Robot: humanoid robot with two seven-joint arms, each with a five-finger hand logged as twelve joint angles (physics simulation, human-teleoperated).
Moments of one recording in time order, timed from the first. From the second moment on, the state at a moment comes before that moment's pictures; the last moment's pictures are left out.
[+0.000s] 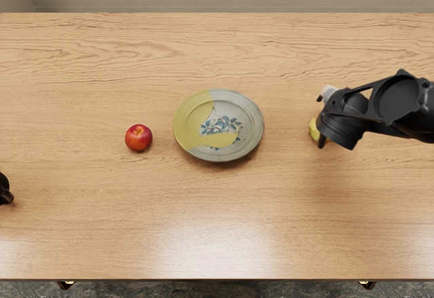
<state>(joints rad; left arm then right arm) 0.02 0.00 -0.17 -0.22 -0.03 -0.05 0.20 1.63 -0.26 -0.72 1.26 -0.11 -0.50 -0.61</state>
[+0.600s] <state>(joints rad) 0.02 0.00 -0.17 -0.22 -0.03 -0.05 0.20 1.59 -0.22 -0.69 1.21 -0.14 -0.51 -0.61</state>
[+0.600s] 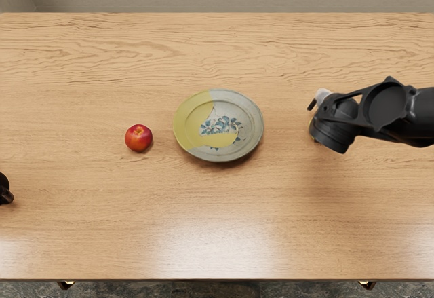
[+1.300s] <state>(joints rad) 0.02 0.00 -0.17 -0.22 -0.03 -0.05 0.20 1.54 -0.38 -0.37 1.17 -0.15 -0.42 -0.61</state>
